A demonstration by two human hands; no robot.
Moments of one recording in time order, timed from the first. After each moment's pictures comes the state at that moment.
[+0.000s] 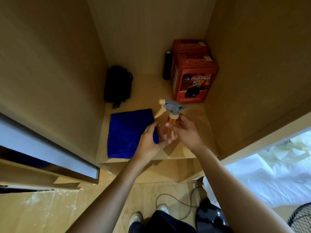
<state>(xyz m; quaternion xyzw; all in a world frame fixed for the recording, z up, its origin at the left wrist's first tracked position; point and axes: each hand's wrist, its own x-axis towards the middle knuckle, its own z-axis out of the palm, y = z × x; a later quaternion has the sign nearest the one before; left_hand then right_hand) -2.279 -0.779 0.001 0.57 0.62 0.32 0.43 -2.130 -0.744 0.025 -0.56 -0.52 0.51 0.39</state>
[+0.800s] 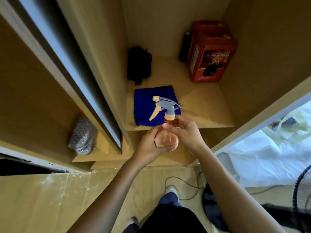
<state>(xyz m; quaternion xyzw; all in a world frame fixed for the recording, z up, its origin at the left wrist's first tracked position) -2.370 -0.914 -0.005 0.57 0.54 0.35 0.50 -2.218 -0.882 0.033 -0.53 -0.56 0.52 0.38</state>
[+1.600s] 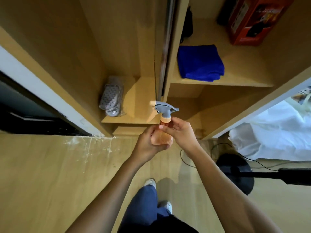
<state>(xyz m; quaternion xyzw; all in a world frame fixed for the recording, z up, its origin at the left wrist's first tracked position) -2.526 -1.109 -0.064 0.51 0.60 0.38 0.49 -2.384 -1.066 -0.032 -0.54 -0.52 0.57 0.34</state>
